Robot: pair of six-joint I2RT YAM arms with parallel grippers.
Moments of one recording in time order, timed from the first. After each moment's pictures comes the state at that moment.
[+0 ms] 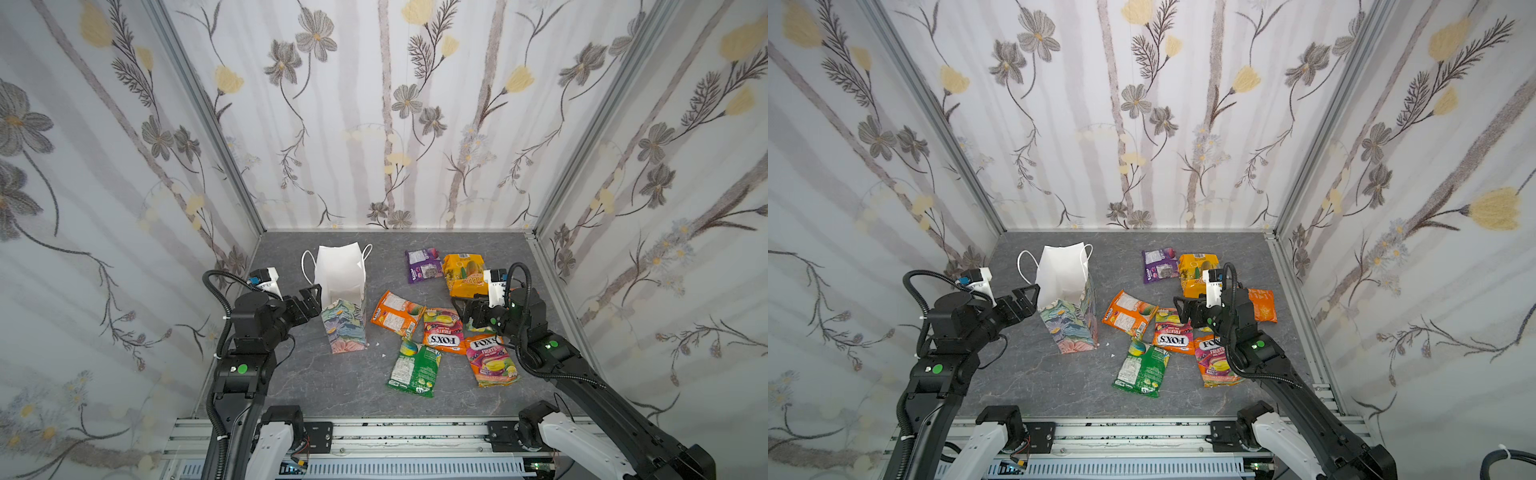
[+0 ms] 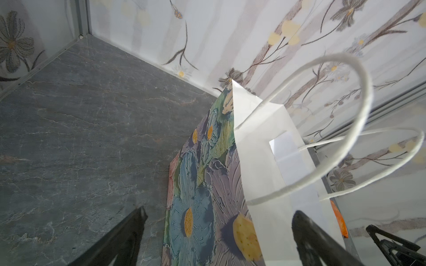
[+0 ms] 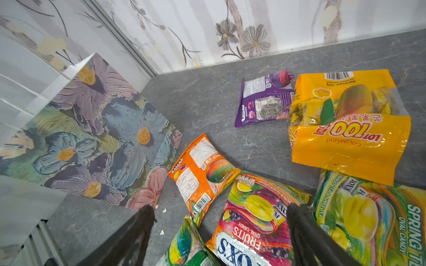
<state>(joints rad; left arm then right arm) -0.01 0.67 0.81 -0.54 0.26 -0.49 0.42 0.90 0.63 -0.16 -0.19 0.38</state>
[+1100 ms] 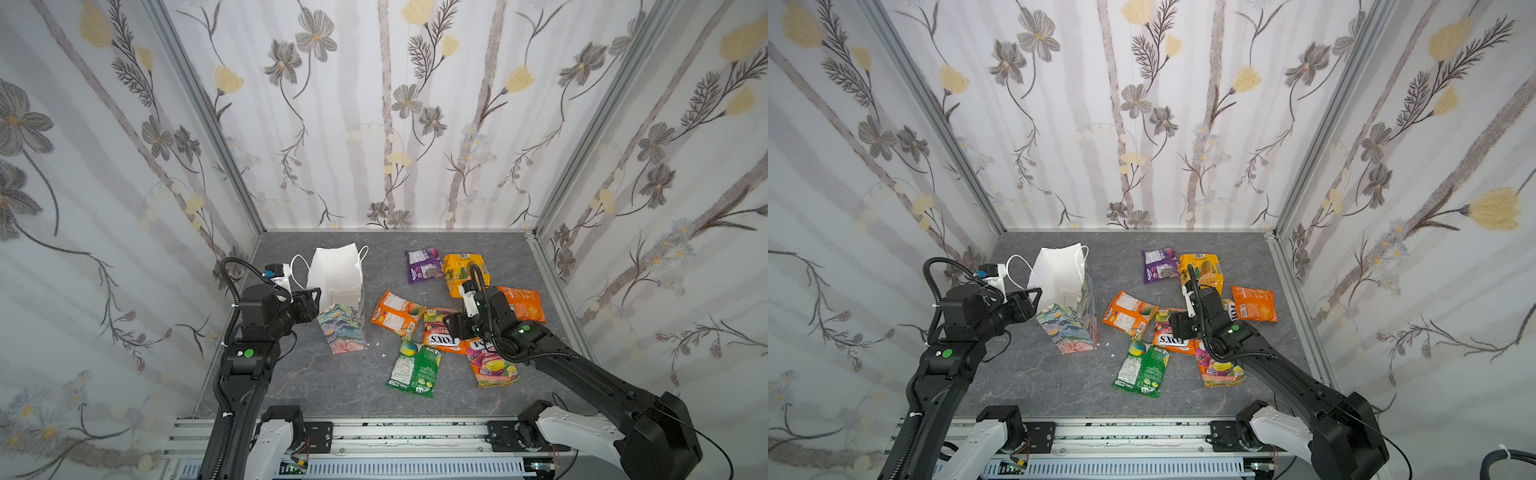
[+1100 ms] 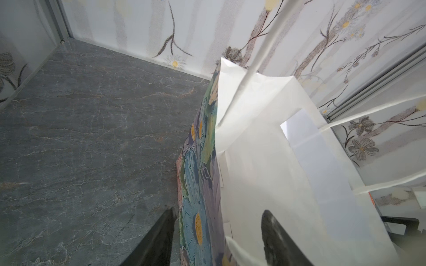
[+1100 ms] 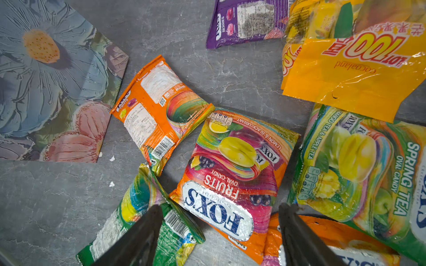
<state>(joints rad) -0.01 0.75 0.78 -0.49 0.29 -0.32 0.58 1.12 0.72 -0.39 -0.02 0.33</state>
